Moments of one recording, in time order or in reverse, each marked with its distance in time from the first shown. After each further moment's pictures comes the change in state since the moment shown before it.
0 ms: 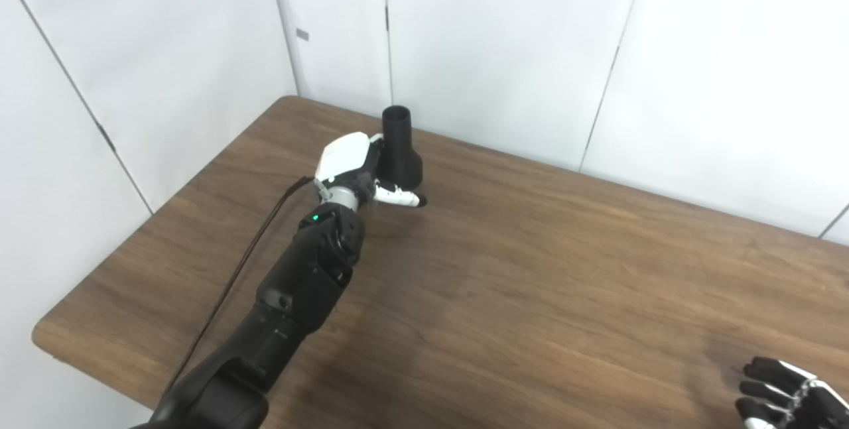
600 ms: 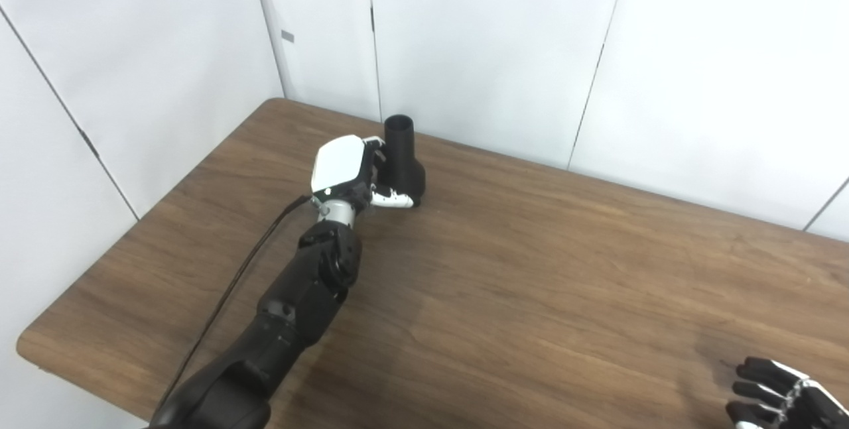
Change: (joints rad) left arm 0.009 -0.015 -0.025 0.190 -0.002 -0.233 0.306; right arm 0.015 0.000 0.003 -0.038 -0.013 0.034 0.004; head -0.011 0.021
